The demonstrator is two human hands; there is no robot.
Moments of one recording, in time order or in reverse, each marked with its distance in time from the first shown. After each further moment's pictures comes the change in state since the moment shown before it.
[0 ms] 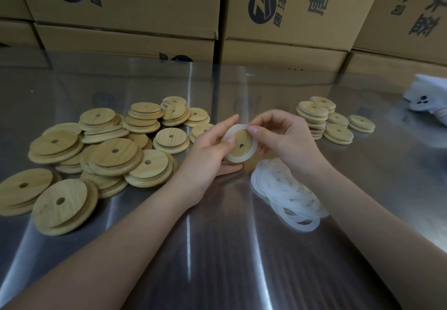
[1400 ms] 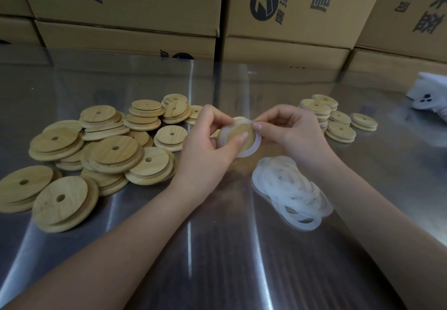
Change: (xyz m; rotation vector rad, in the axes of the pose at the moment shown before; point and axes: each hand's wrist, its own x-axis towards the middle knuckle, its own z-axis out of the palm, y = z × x) left_hand -0.014 0.005 0.003 0.282 0.167 0.389; right_hand -0.001 -0.012 -0.004 0.017 0.038 0.031
